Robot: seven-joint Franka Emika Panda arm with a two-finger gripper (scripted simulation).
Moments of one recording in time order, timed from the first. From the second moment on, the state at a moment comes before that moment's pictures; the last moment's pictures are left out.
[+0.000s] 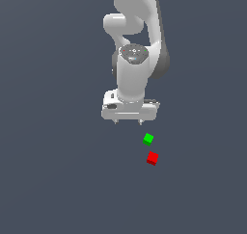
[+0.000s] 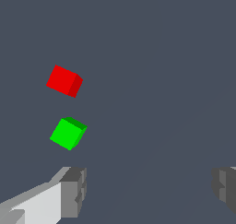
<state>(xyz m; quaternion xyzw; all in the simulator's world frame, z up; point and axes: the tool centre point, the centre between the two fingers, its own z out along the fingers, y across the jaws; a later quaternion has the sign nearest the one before) 0.019 0.019 0.175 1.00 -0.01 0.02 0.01</state>
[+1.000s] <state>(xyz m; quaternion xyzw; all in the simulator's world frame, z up) 0.085 0.109 0.096 0.99 -0.16 0.00 0.00</state>
